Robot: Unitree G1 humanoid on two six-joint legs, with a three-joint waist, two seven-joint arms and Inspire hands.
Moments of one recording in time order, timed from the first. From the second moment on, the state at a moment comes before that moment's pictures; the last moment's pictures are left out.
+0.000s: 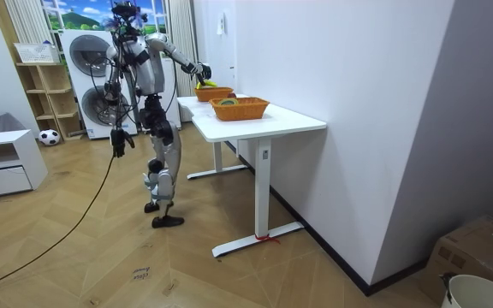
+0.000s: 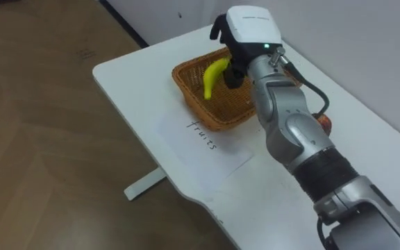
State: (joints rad) left arm 0.34 0.33 0.21 0.96 0.15 0.20 -0.06; right arm -0.65 -0.44 0.54 0.36 -0.71 0.26 -0.09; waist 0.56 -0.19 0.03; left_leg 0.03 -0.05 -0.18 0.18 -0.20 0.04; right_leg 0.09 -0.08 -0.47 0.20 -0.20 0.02
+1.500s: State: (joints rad) left arm 0.34 0.33 0.19 0.84 0.17 0.18 -0.04; right arm -0.65 -0.55 0.41 0.24 -0.51 0.21 -0.18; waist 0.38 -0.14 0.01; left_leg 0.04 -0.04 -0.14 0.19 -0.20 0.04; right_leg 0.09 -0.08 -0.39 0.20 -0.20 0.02
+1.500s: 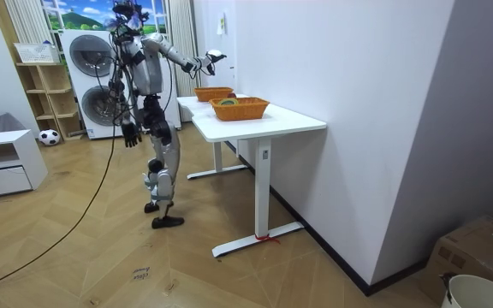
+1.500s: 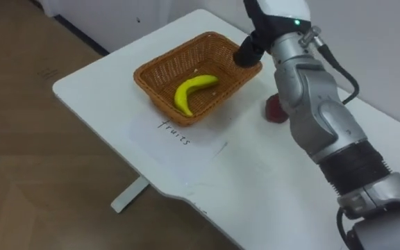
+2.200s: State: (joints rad) left arm 0.31 0.27 0.15 0.85 0.17 0.17 -0.01; right arm -0.65 -0.55 0.23 0.21 -0.31 0.16 -0.23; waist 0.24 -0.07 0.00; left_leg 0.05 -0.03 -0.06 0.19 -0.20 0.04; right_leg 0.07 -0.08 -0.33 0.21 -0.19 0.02
